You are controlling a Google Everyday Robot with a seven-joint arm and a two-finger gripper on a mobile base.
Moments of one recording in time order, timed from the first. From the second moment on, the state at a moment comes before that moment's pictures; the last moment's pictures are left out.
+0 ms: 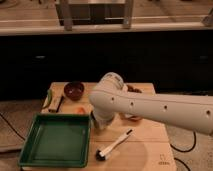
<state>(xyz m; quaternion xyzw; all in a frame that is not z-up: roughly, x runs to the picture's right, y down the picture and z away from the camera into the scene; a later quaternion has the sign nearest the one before) -0.020 0.165 0.651 -0.29 -0.13 -0.24 0.91</state>
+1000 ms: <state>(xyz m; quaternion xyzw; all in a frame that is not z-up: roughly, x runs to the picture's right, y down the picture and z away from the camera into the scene) 0.005 0.157 0.700 -0.29 -0.15 -0.30 0.90</state>
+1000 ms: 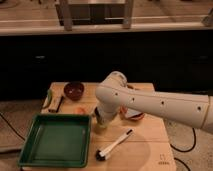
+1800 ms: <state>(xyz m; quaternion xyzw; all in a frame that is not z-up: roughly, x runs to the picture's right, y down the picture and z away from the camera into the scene) 0.004 0.154 0.741 -0.29 -0.16 -0.33 0.88</state>
